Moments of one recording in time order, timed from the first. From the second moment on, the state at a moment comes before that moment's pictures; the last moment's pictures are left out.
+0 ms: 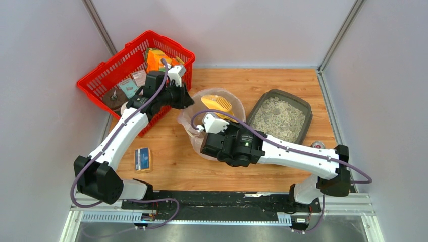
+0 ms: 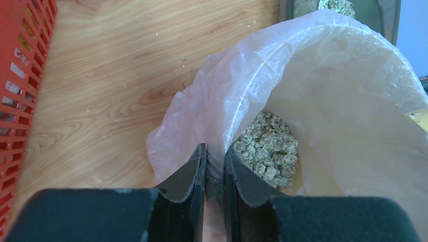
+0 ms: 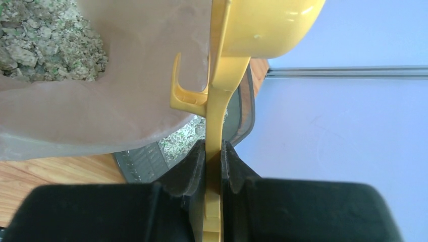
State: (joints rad) left arm -0.34 1.34 1.24 -0.48 0.38 -0.21; right arm 1.34 1.52 1.60 -1.30 1.04 0.08
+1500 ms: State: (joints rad) left arm -0.34 1.34 1.24 -0.49 0.37 -0.20; right arm 0.09 0.79 0.75 -0.51 -0.62 1.06
